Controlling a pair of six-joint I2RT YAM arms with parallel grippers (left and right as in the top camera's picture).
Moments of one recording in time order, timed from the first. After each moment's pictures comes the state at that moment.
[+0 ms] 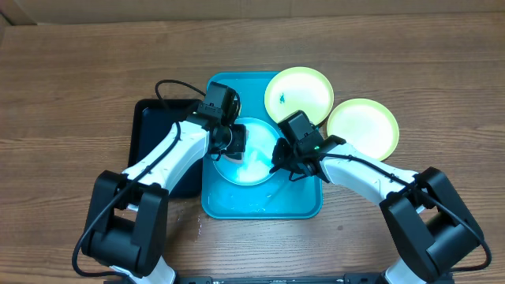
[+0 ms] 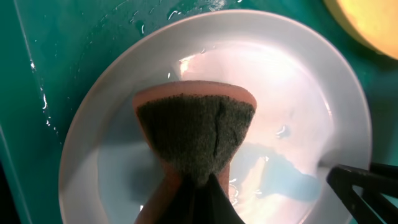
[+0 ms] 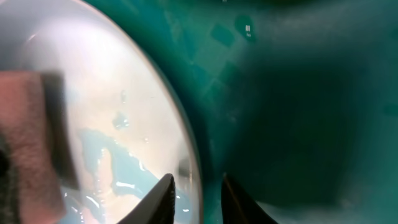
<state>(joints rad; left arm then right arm) -0.35 1.79 1.14 -0.60 0.15 -0.31 0.60 1.79 0.98 -0.32 -0.11 0.88</state>
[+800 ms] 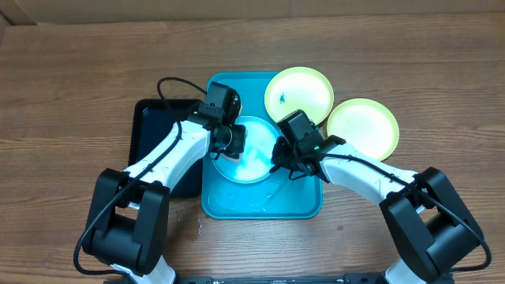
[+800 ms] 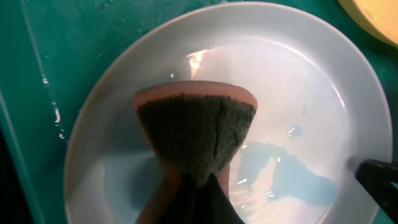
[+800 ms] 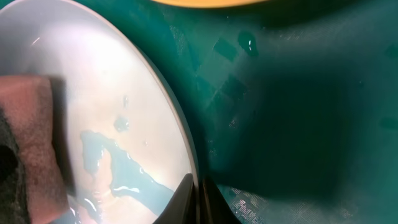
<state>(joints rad) -0.35 1.80 1.14 -0.59 0.11 -0.25 0.60 1.79 0.98 -0.30 -0.09 0.88</state>
